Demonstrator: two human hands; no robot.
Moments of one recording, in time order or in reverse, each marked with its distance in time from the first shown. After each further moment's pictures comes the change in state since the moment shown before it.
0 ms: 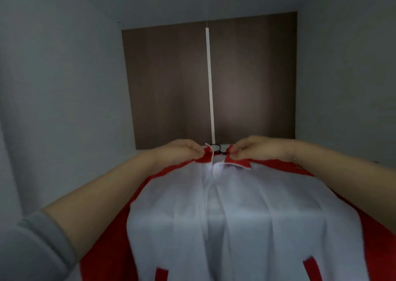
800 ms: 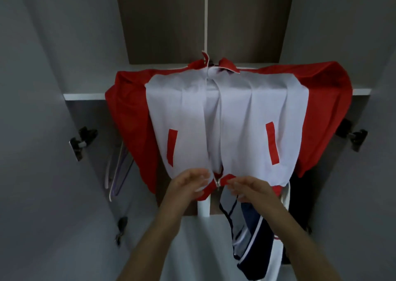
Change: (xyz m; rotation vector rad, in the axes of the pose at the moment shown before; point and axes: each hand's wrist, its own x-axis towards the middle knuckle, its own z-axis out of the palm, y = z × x) left_hand -0.284 -0.089 0.209 -0.761 0.204 -0.312; right_hand -0.235 0.013 0.295 0.898 0.307 0.262
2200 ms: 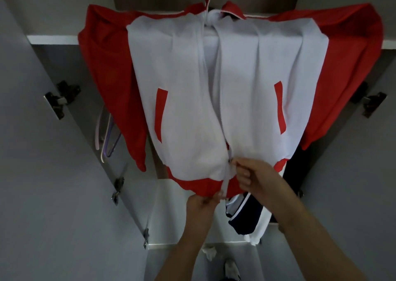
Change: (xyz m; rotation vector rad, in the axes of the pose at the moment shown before) left_hand -0.025 -0.144 0.051 -0.010 0.125 -0.084; right_hand -0.009 0.020 -0.002 0.448 -0.086 0.388
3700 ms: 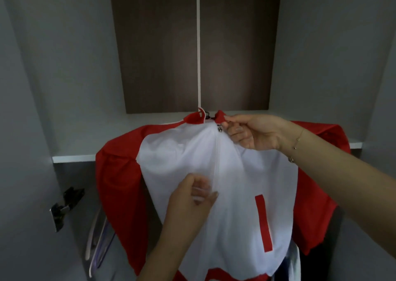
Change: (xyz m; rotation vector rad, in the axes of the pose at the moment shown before) left_hand 0.069 0.223 -0.016 0.360 0.007 0.596; right_hand 0.041 -0.280 0.066 -0.175 -0.403 -0.071
